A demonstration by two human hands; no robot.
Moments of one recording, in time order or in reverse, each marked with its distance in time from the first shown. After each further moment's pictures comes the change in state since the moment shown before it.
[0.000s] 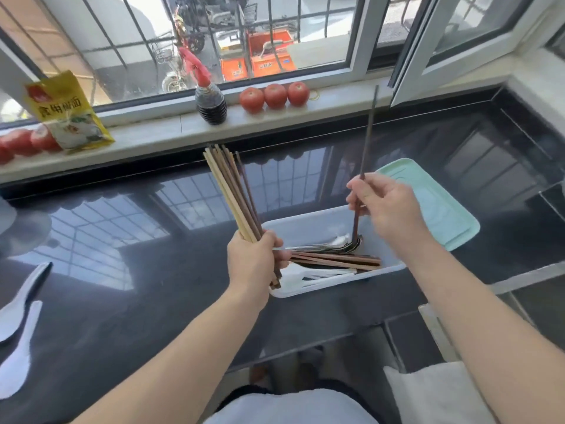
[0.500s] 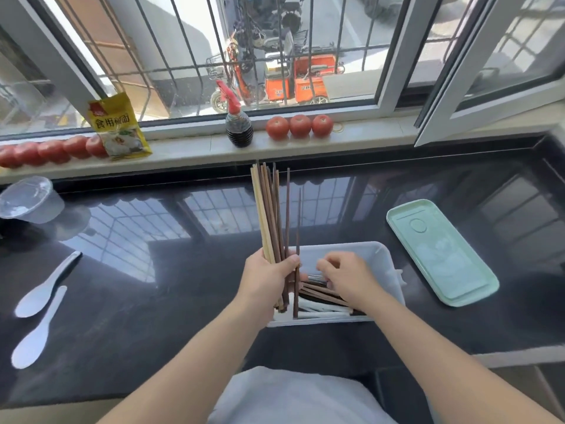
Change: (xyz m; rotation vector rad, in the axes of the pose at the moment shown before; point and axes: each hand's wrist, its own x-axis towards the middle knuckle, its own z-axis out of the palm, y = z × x) left_hand -0.007 0.014 0.036 -0.009 -0.060 -0.064; right_hand 0.013 0.060 0.029 -0.456 -0.413 0.239
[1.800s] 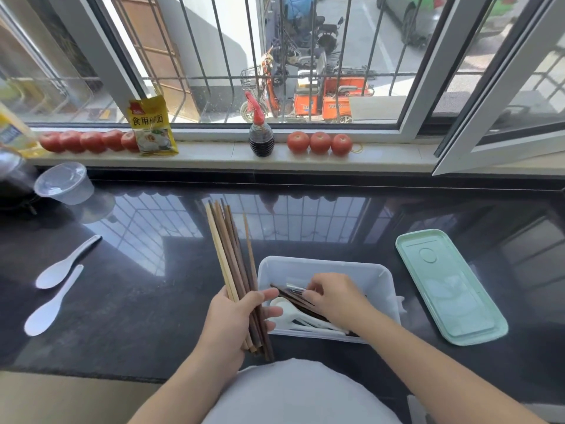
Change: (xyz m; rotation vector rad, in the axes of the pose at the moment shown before) left_hand -0.061 -0.008 -0.028 -0.229 0.159 -0.017; right_hand -0.006 -0.019 -0.005 -0.445 -0.215 -0.220
